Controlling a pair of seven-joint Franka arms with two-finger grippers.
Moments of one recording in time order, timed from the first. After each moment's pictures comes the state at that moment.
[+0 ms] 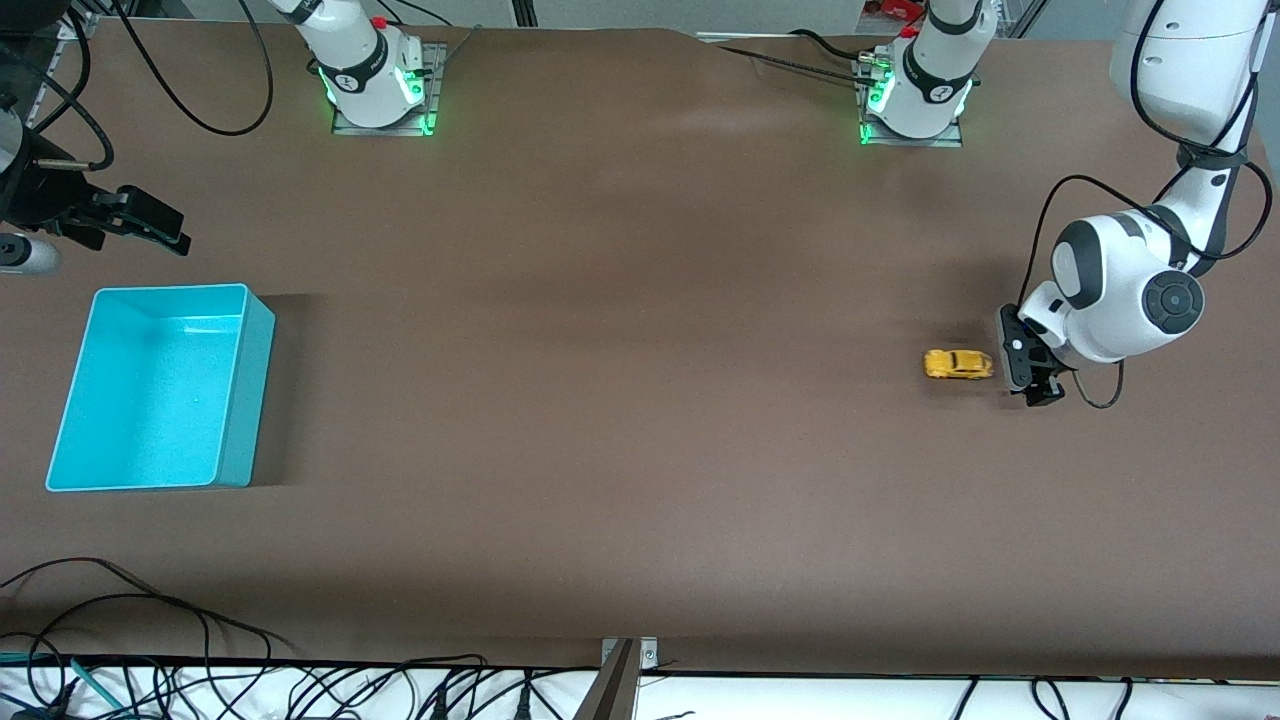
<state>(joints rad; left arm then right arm) -0.04 0.43 0.19 -2.13 -0.06 2.45 1.68 0.00 0.01 0.01 -1.60 0.00 1.58 0.07</state>
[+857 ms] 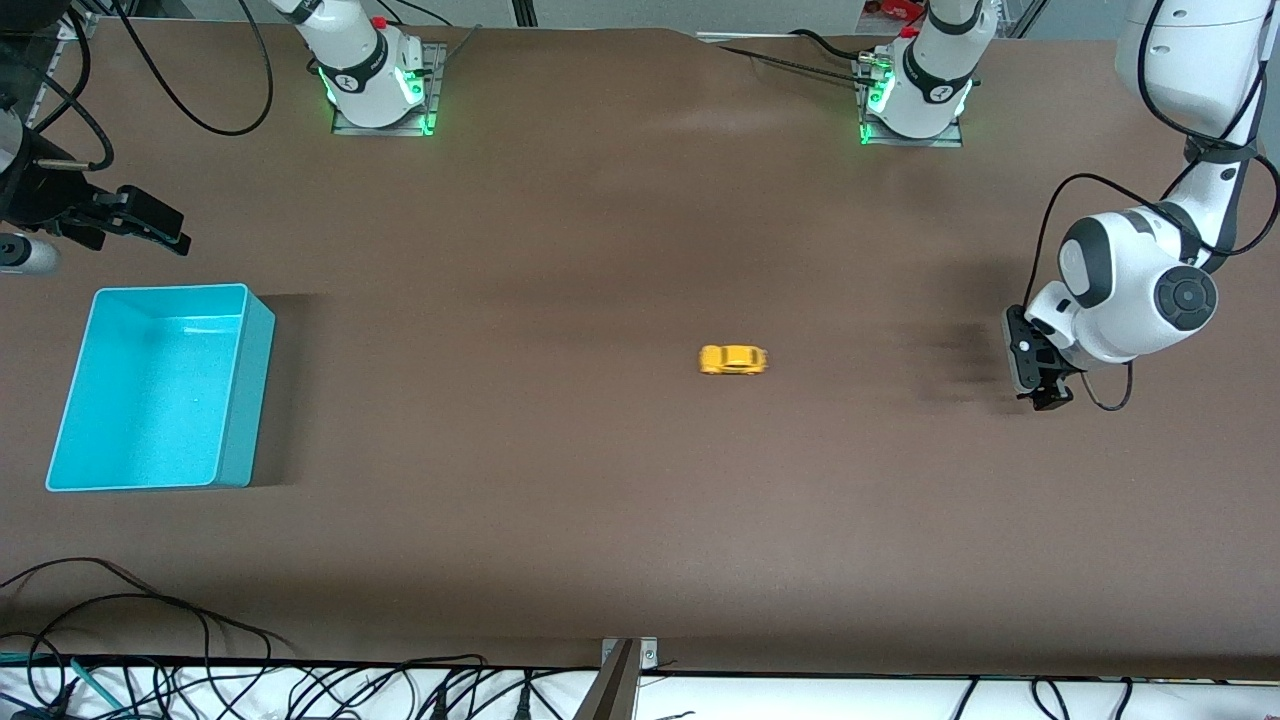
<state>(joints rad) -0.04 0.39 0.19 -2.12 -0.07 2.45 1.68 0.00 0.01 0.01 -1.60 0.00 1.58 0.07</state>
